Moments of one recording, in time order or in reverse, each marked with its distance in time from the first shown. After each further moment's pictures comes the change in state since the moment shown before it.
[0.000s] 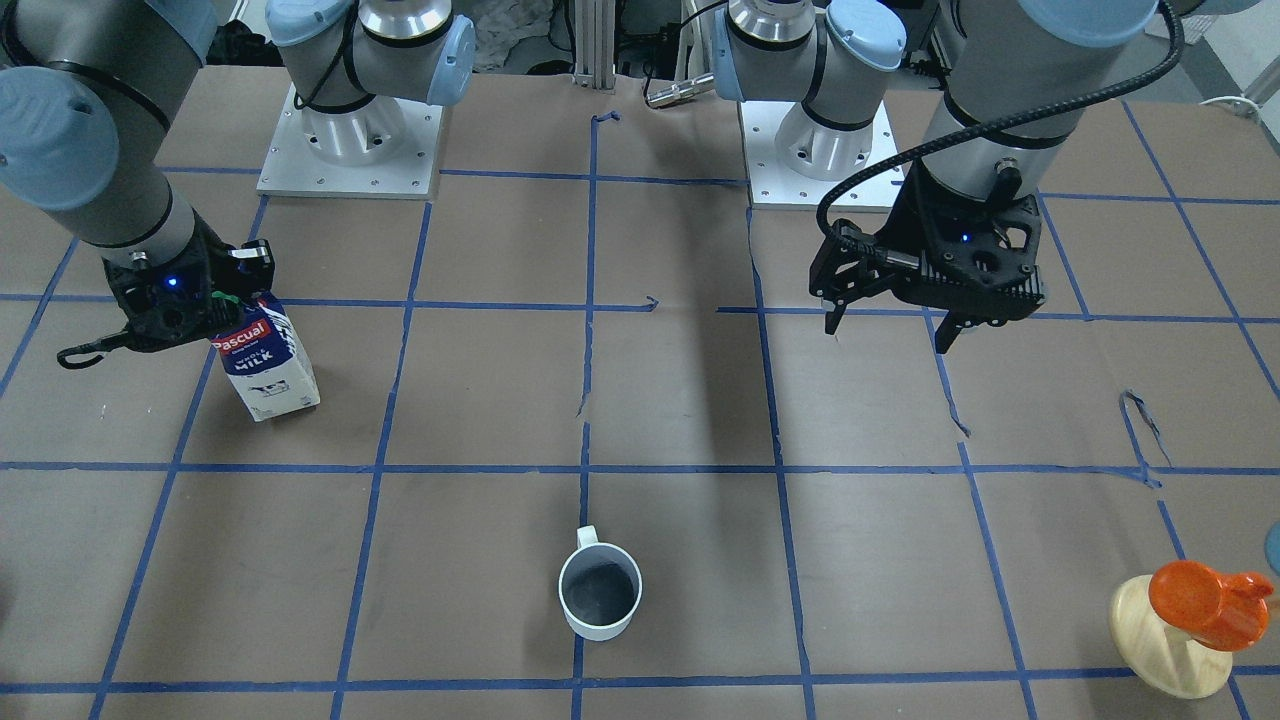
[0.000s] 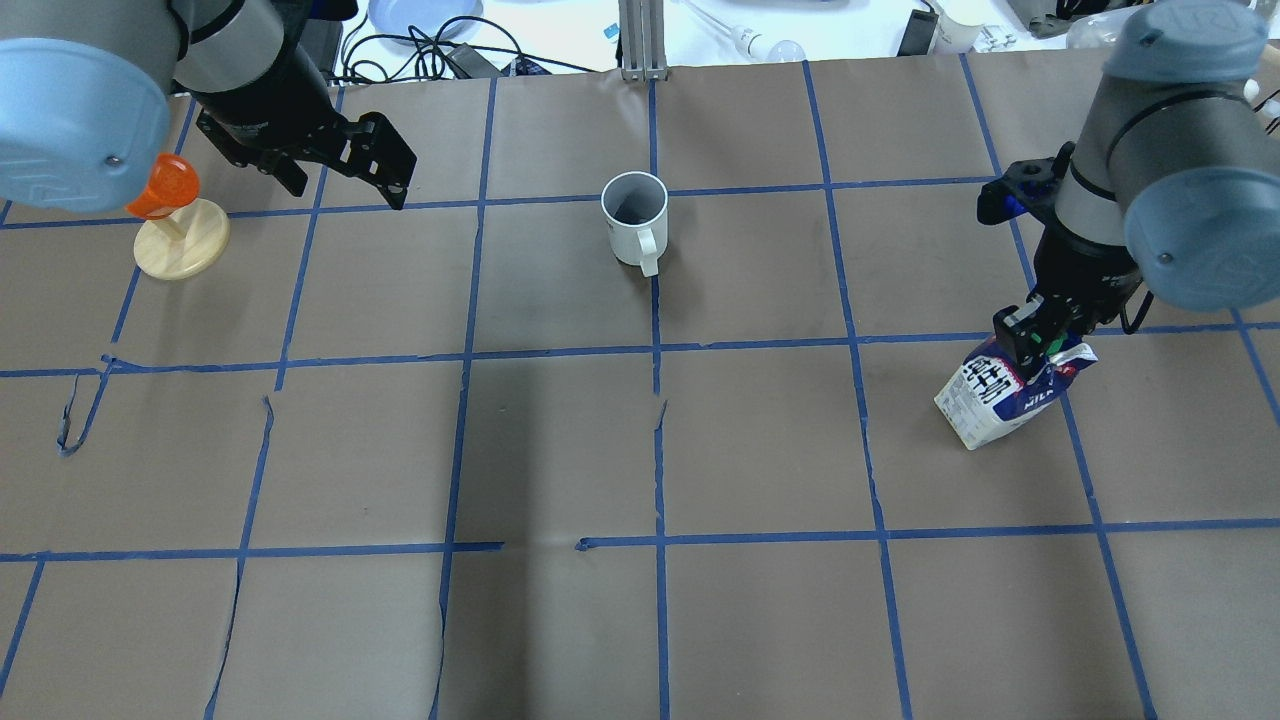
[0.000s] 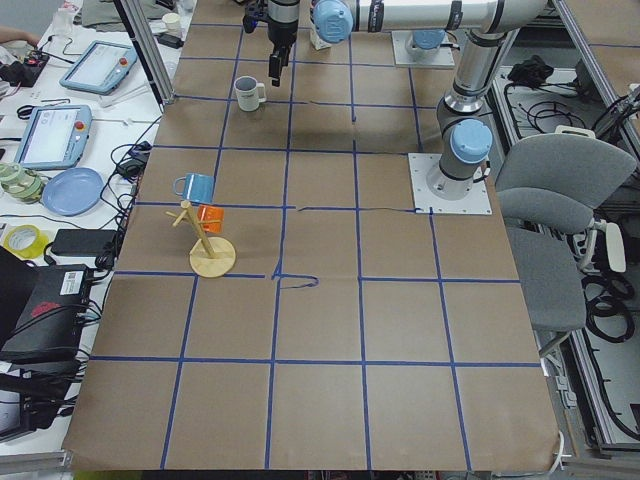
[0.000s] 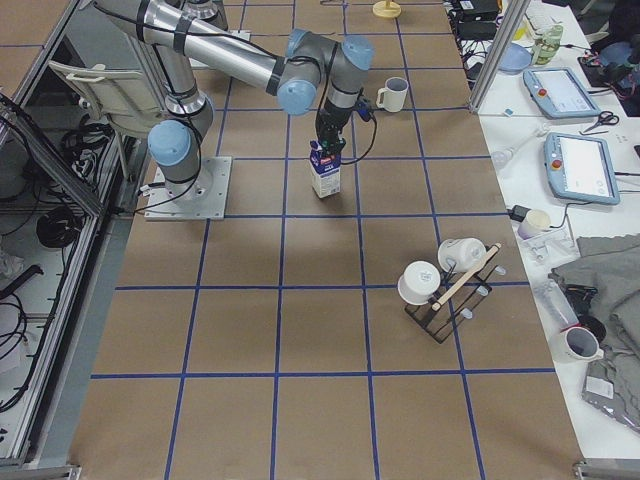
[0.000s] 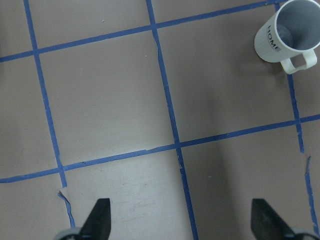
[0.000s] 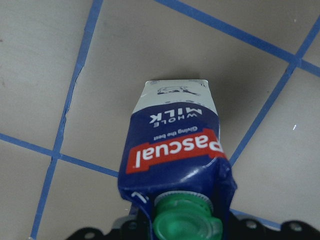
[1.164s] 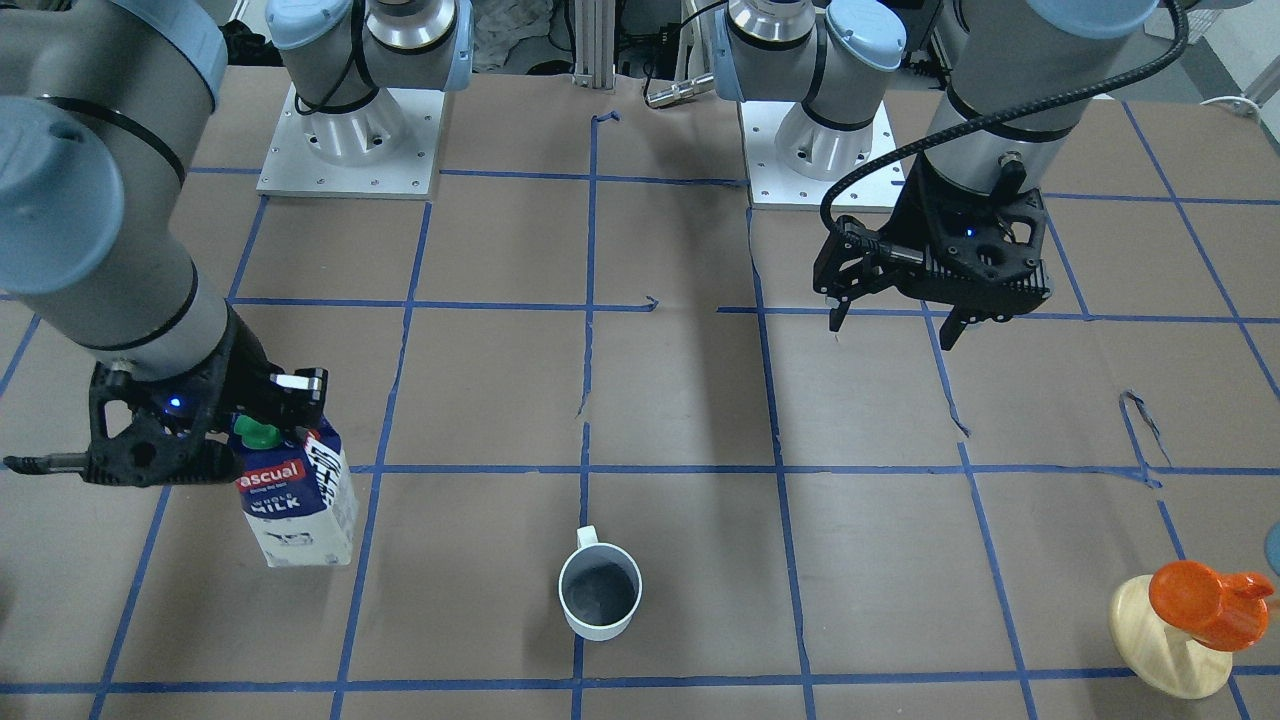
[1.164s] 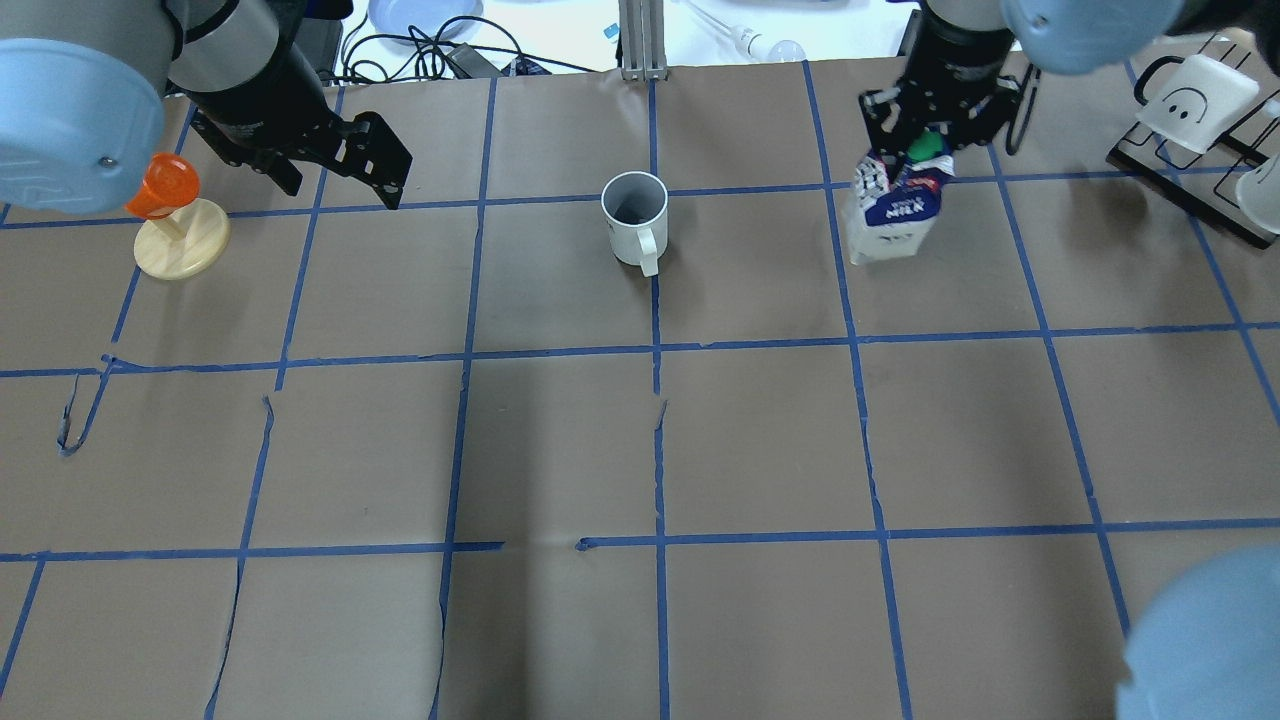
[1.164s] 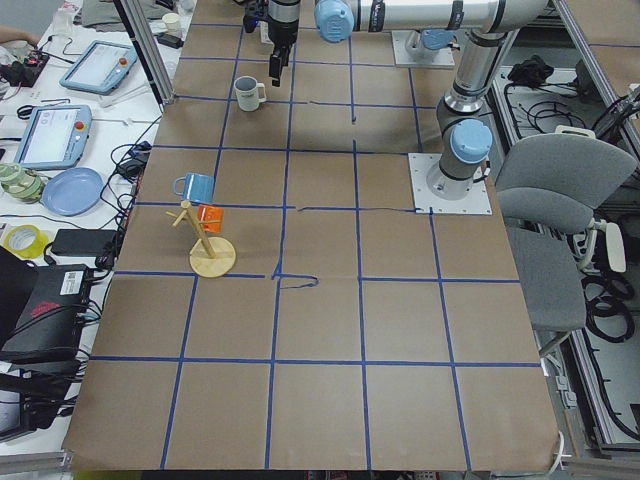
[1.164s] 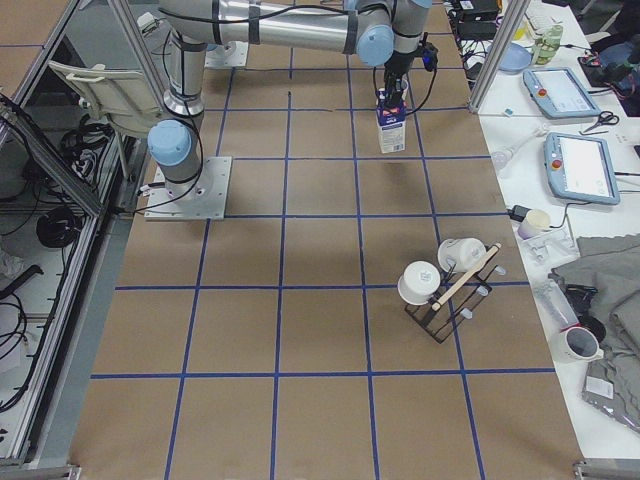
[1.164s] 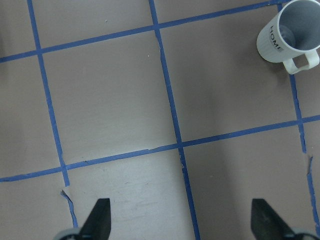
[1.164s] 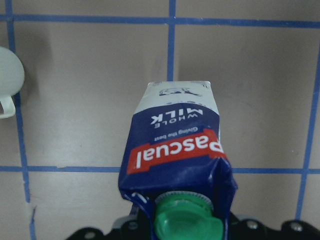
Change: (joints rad) left arm 0.002 0.006 -0.003 0.000 0.008 0.001; right arm 0.221 0.349 -0.572 0.088 0.136 0.561
